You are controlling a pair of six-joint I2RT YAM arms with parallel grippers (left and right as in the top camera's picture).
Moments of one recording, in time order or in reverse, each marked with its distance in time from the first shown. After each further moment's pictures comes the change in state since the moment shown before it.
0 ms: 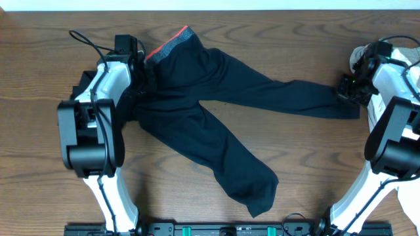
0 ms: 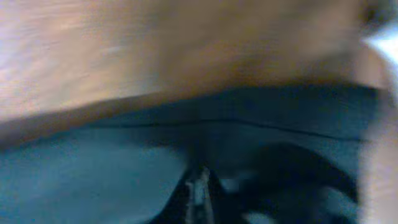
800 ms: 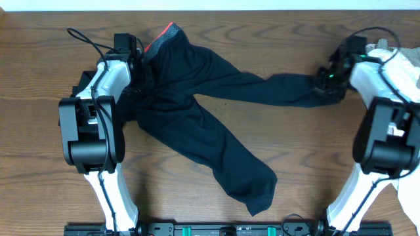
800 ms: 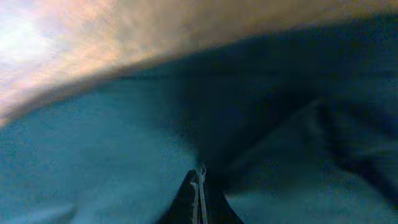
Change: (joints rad) left arm 0.006 0.063 0.032 0.031 -0.058 0.000; right arm 0.154 -0.002 -0.045 0.116 -0.017 0.100
